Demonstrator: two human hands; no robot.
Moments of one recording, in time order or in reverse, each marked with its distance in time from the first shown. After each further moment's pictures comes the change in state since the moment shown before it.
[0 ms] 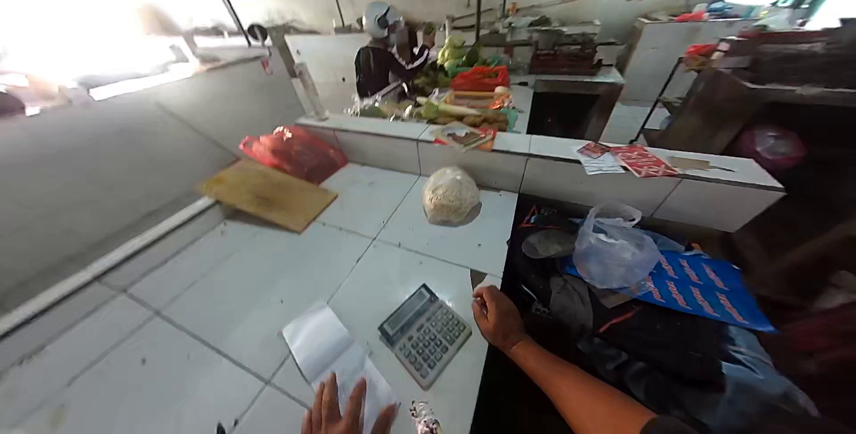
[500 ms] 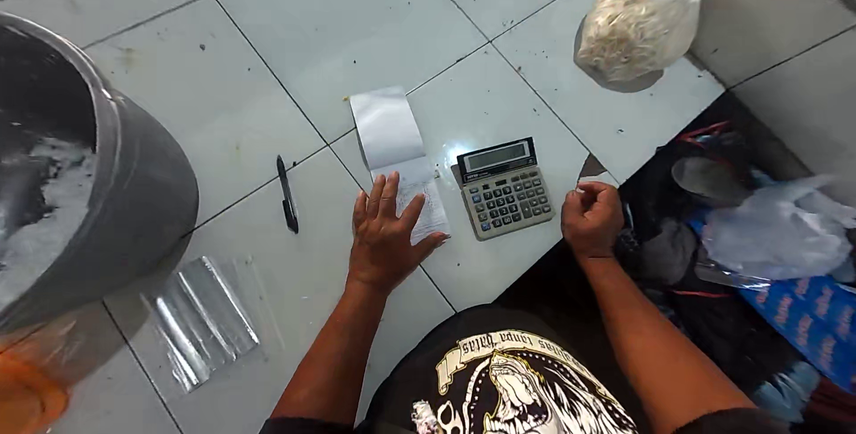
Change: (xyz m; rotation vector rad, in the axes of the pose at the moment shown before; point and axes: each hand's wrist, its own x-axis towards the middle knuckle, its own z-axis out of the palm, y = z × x) left_hand -0.006 -0.005 0.003 -0.037 -0.065 -0.079; right_hand -0.007 0.005 0.006 0.021 -0.067 -0.023
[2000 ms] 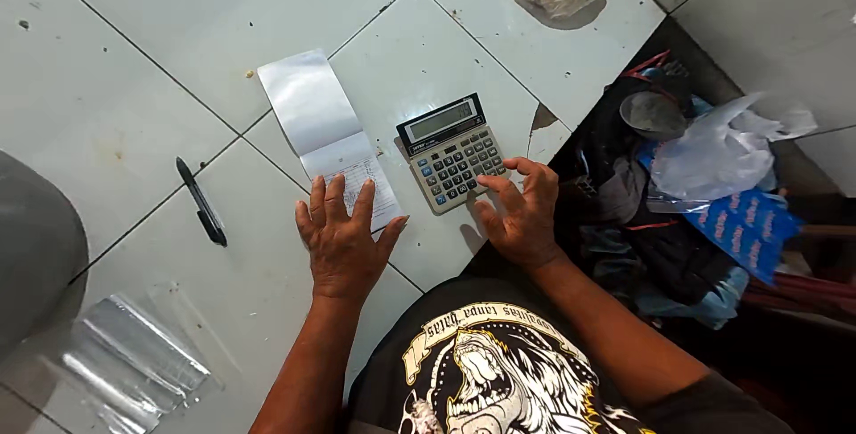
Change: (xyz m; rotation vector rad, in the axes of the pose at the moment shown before) left_hand -0.010 0.028 0.003 0.020 -0.024 -0.073; right_hand -0.048 -0.078 -0.030 -0.034 -0.094 -0.304
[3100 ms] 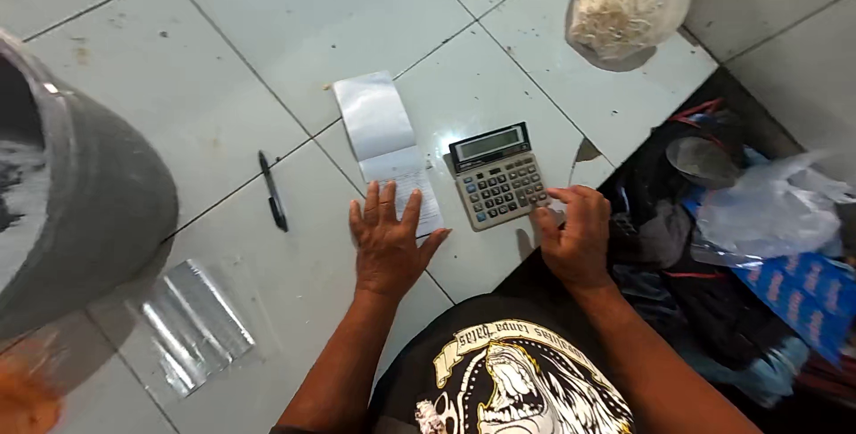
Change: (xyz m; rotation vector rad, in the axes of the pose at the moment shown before) left_hand -0.001 -0.002 0.000 0.029 0.004 -0.034; right_hand 0.005 0.017 -0.003 -0.071 -0.056 0.081
